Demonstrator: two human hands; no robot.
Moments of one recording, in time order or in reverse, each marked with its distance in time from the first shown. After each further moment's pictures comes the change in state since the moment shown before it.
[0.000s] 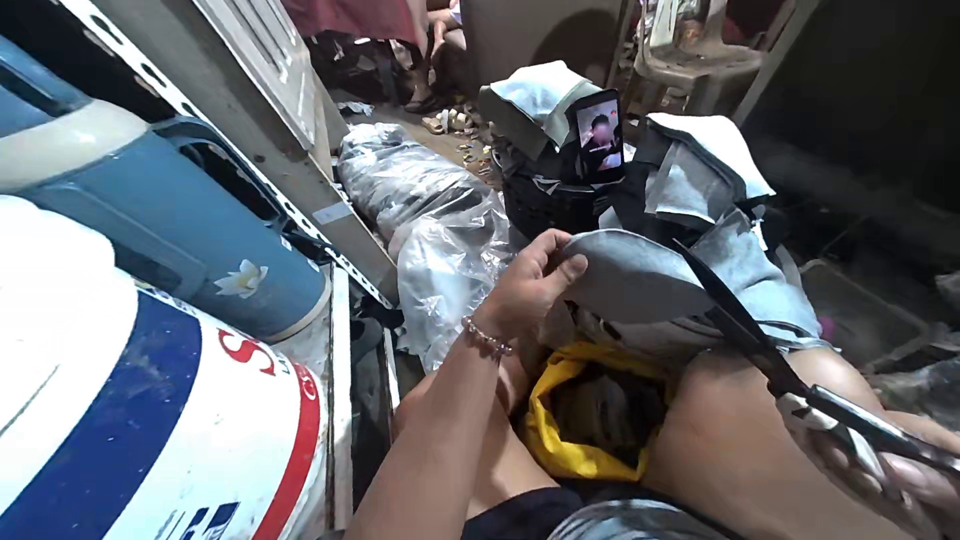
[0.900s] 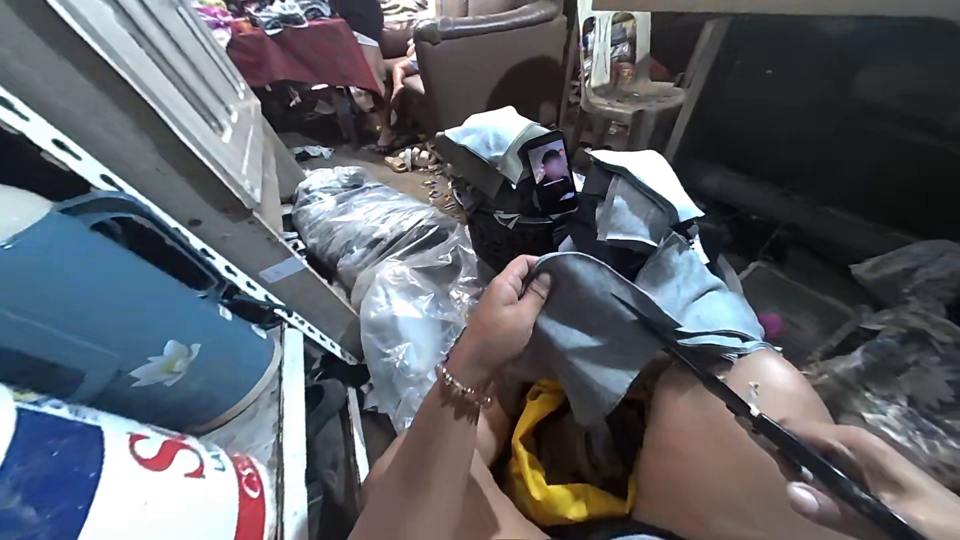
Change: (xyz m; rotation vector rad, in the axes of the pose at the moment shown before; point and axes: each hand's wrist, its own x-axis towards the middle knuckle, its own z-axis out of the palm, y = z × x) left_hand 0.020 0.017 0.015 0.015 0.035 -0.069; right_hand -0.008 0.006 0.029 -0.430 0.334 -0.097
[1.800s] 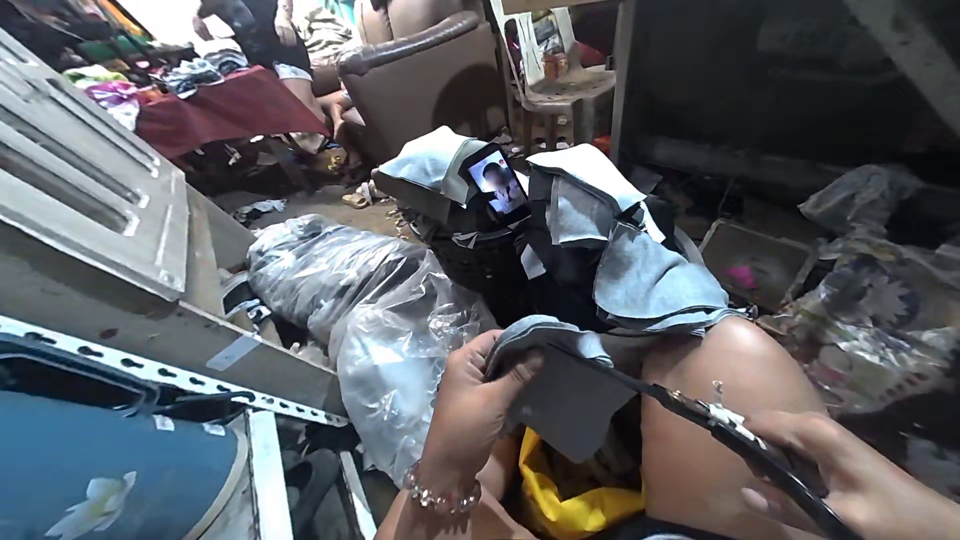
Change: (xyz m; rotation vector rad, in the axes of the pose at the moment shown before) left_hand -0.027 -0.015 0.018 -0.231 0.036 0.011; right_hand -0.009 0.012 0.025 -0.211 0.099 -0.025
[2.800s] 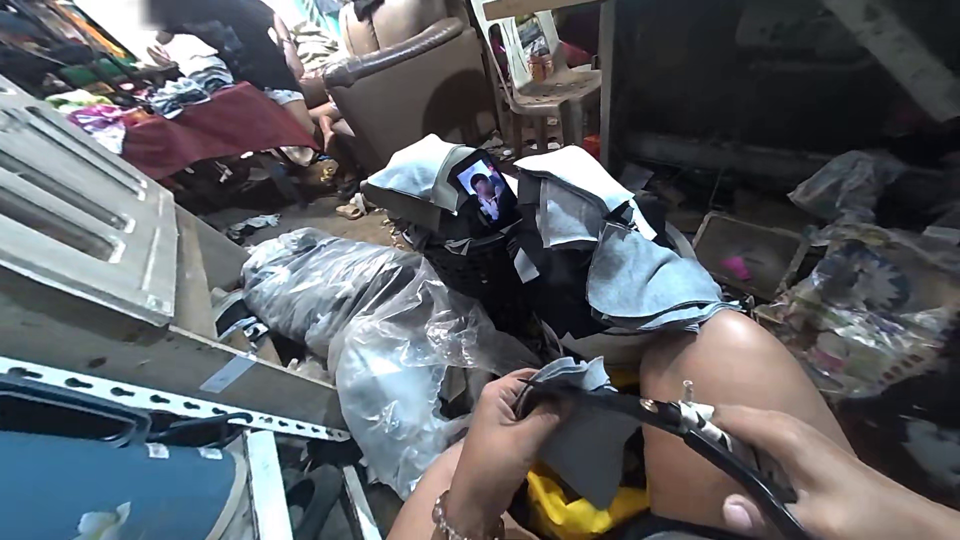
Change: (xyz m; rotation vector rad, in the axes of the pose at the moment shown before) left_hand -0.018 -0.024 0.009 0.008 -0.182 -0.062; right_hand 0.008 -0.001 0.018 -0.093 0.019 -0.125
